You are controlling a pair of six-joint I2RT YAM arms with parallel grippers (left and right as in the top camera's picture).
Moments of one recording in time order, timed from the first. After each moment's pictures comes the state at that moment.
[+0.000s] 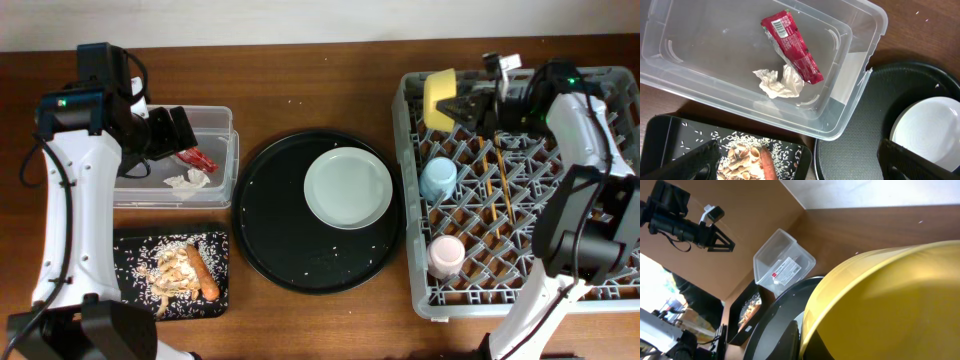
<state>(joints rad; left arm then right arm) 0.10 1.70 1.75 -1.27 0.04 -0.26 -0.28 2.16 1.74 -1.05 -1.42 -0.74</state>
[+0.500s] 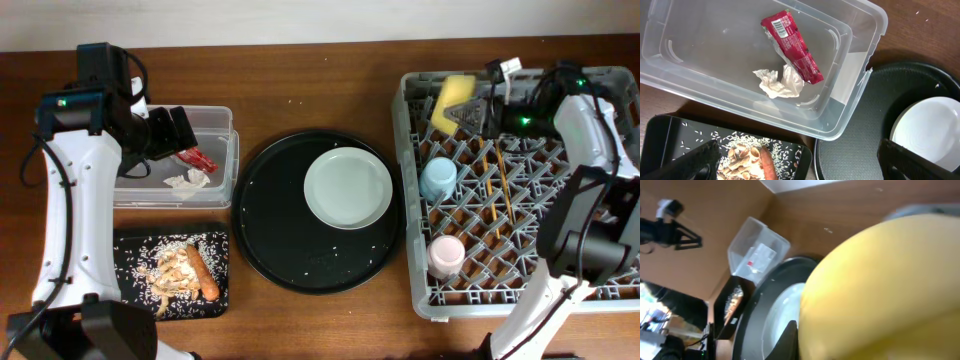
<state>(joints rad) 0.10 1.70 1.75 -1.27 0.04 -0.26 -0.32 2.16 1.74 -1.05 -1.24 -0.64</state>
